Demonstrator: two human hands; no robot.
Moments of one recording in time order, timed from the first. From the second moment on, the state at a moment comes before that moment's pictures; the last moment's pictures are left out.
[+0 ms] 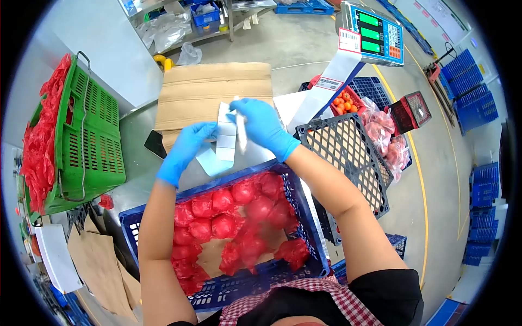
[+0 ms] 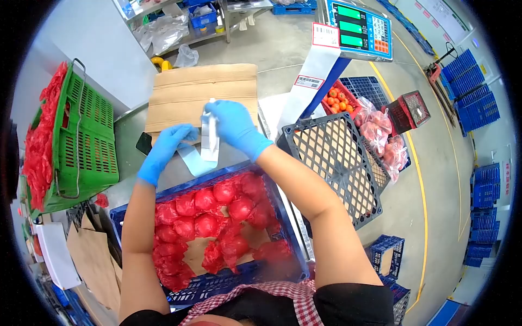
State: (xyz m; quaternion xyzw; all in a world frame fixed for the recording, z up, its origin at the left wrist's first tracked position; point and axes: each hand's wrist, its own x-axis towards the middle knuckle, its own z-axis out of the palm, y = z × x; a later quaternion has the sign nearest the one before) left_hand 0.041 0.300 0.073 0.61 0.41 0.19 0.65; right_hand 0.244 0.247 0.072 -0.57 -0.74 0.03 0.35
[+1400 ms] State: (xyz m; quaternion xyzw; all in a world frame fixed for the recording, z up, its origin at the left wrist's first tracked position) left_hand 0.059 0.349 -0.059 0.93 0.36 0.03 0.09; right_hand 0.282 0.372 -0.078 -0.51 -0.56 0.33 0.56
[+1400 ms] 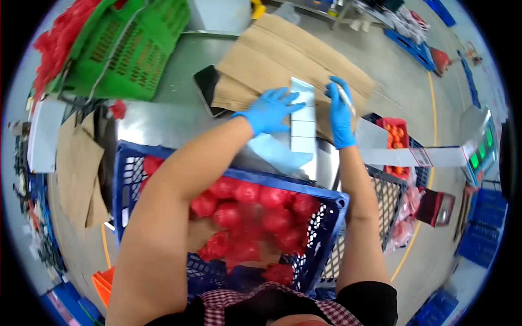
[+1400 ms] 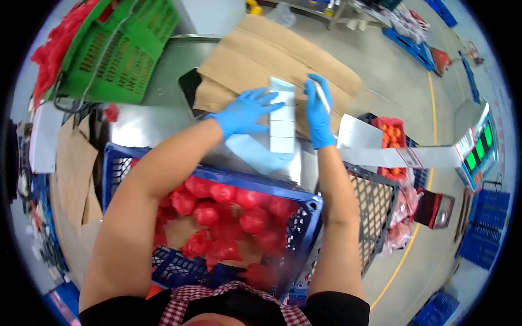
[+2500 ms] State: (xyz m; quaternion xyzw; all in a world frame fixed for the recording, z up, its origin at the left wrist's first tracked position) left_hand 0.057 0.360 -0.097 0.89 0.44 -0.04 0.09; right_hand 0.221 0.392 -0.127 -0.53 -0.62 0.33 0.47
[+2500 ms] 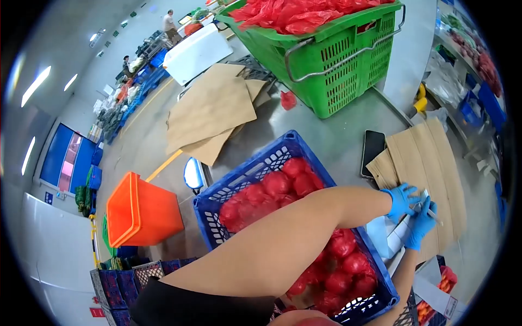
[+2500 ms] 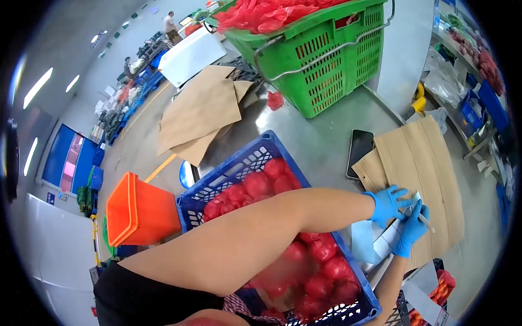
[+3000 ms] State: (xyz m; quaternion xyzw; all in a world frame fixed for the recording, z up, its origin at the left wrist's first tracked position) left_hand 0.066 0.360 -0.099 0.89 0.44 -0.06 0.10; right_hand 0.230 0.387 -0.128 -0.54 -0.65 0.25 0.47
